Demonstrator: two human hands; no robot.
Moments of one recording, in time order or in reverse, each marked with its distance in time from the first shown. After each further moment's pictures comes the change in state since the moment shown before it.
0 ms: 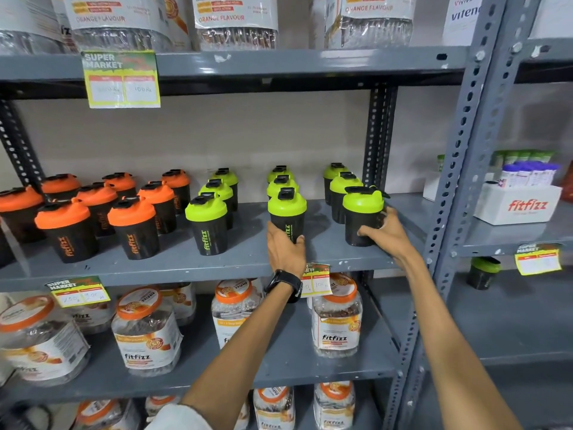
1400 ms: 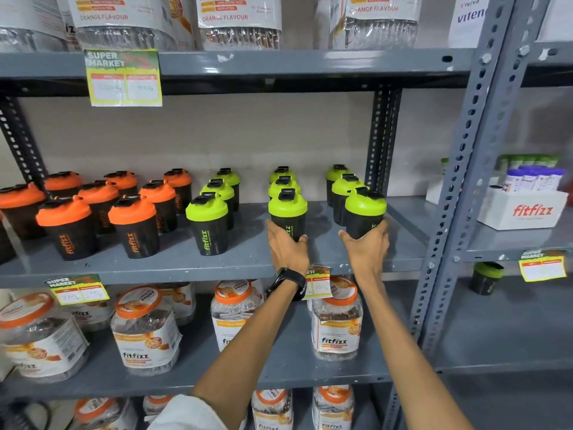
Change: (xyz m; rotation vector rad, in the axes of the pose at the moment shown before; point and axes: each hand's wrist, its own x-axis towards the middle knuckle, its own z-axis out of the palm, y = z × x) left_hand 0.000 0.011 0.004 -0.044 0.034 -0.057; right_hand -0.029 0.000 0.062 -0.116 0.435 -0.059
